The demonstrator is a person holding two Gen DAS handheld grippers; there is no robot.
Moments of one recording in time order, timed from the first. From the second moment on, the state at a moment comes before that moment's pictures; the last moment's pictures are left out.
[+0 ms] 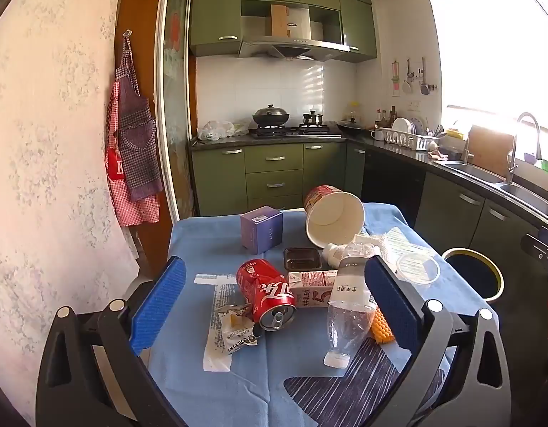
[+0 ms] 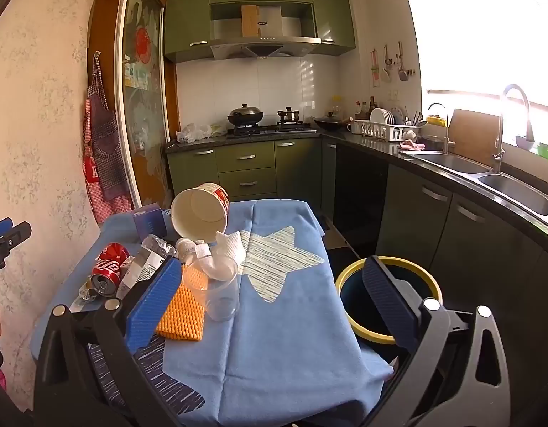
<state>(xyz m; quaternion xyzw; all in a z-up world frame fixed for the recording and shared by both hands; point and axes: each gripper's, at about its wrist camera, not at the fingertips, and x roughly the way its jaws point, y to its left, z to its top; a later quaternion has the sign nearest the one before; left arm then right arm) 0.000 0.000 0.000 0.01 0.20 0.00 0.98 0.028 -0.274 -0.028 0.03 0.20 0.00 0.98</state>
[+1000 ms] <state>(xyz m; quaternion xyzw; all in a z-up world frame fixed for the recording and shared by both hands) 0.002 -0.002 0.001 0.02 0.20 -0.02 0.98 0.035 -0.276 -0.037 0.03 0.21 0.00 0.98</state>
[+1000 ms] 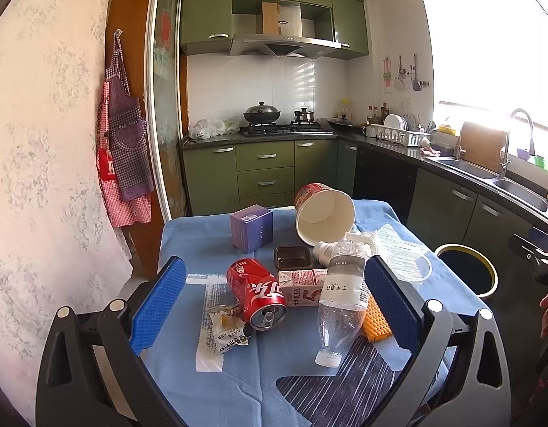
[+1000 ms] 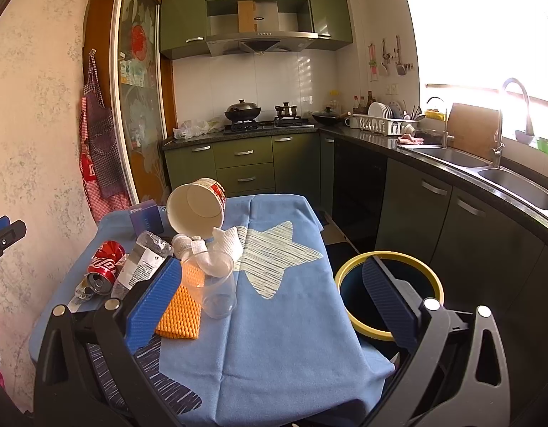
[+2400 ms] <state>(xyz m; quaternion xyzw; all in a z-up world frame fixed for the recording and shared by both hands) 0.012 -0.011 -0.007 0.02 0.22 -0.04 0.97 0.045 -0.283 -0.050 0.04 0.22 -0.01 0.97</state>
